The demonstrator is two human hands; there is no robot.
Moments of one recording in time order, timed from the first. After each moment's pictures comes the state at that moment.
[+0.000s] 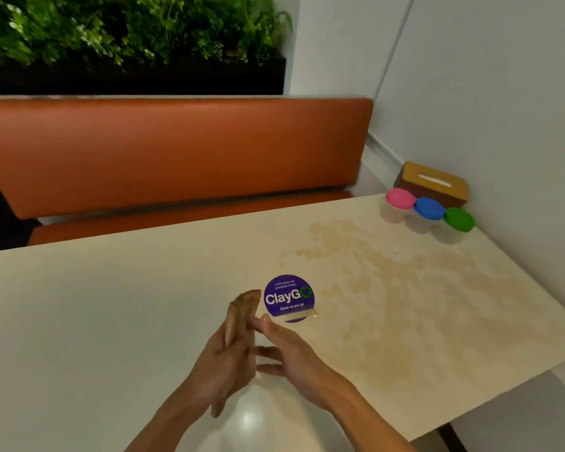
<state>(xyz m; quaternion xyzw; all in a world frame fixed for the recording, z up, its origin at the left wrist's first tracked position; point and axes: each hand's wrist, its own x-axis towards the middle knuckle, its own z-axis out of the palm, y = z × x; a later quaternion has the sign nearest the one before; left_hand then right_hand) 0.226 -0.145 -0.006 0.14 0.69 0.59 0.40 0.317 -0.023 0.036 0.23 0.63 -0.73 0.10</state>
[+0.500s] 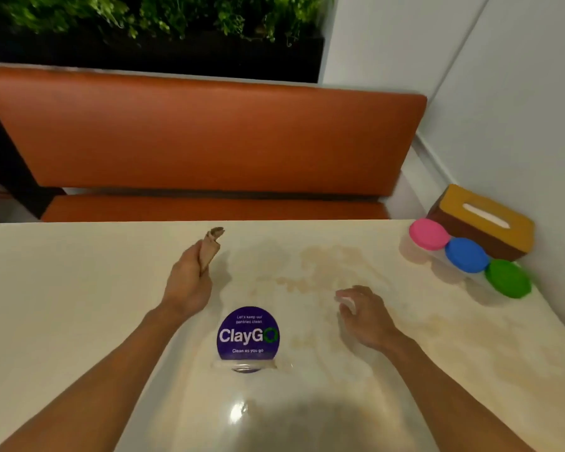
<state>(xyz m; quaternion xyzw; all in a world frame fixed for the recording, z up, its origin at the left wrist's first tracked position) 0.096 0.014 -0.020 0.13 0.90 0.40 0.08 0.272 0.299 -0.049 0.25 0.93 -0.26 0.08</state>
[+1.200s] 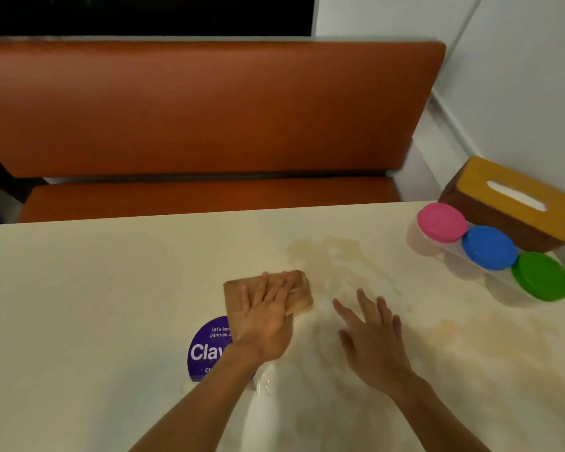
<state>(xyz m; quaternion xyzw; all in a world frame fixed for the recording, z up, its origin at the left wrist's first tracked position) 0.163 0.166 -0.105 0.30 0.92 0.14 0.21 0.293 0.338 -0.098 0.20 0.96 -0.13 0.14</state>
